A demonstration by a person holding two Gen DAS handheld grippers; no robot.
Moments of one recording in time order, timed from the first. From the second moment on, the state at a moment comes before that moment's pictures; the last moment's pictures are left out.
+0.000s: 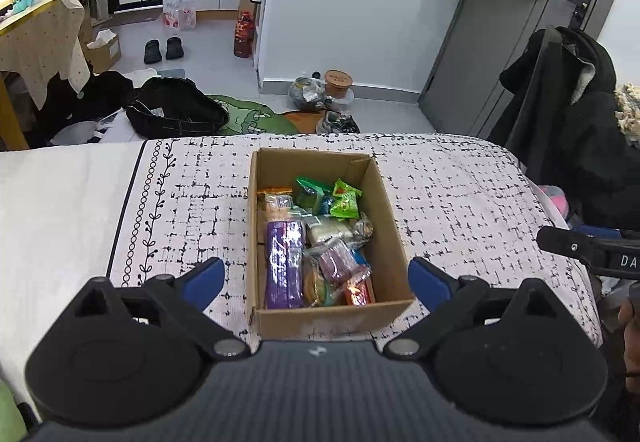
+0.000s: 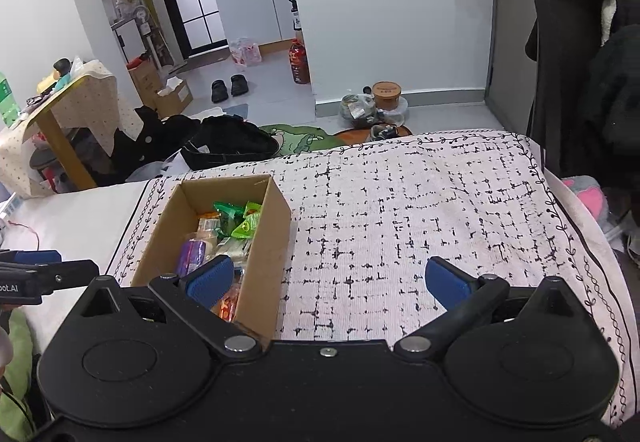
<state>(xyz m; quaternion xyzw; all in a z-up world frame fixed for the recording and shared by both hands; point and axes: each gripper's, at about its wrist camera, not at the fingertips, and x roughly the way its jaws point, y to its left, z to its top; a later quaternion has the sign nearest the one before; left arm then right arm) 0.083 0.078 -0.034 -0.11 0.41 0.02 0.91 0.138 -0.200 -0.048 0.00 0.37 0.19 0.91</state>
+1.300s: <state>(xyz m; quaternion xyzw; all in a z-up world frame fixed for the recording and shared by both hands) 0.006 0.043 0.015 -0.11 0.39 0.01 0.91 0.066 -0.237 0.003 0.00 0.35 0.26 0.90</state>
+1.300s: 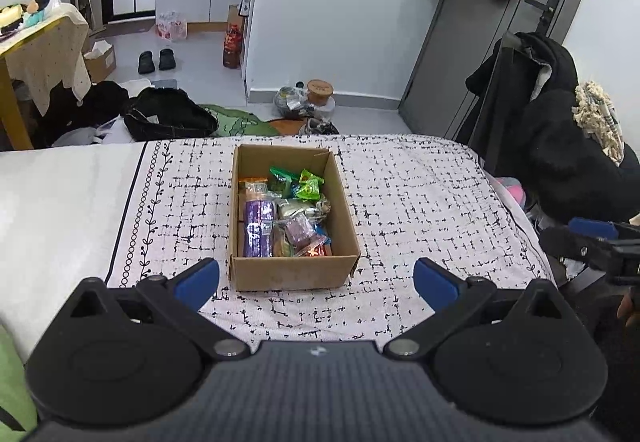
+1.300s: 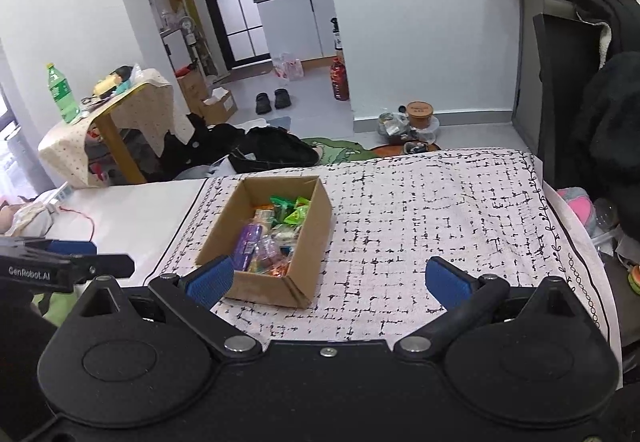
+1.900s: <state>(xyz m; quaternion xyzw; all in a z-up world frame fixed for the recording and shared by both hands) -0.010 0.030 0.026 -0.09 0.38 0.01 0.92 0.052 -0.245 0.012 0.01 0.33 0.27 0.90</state>
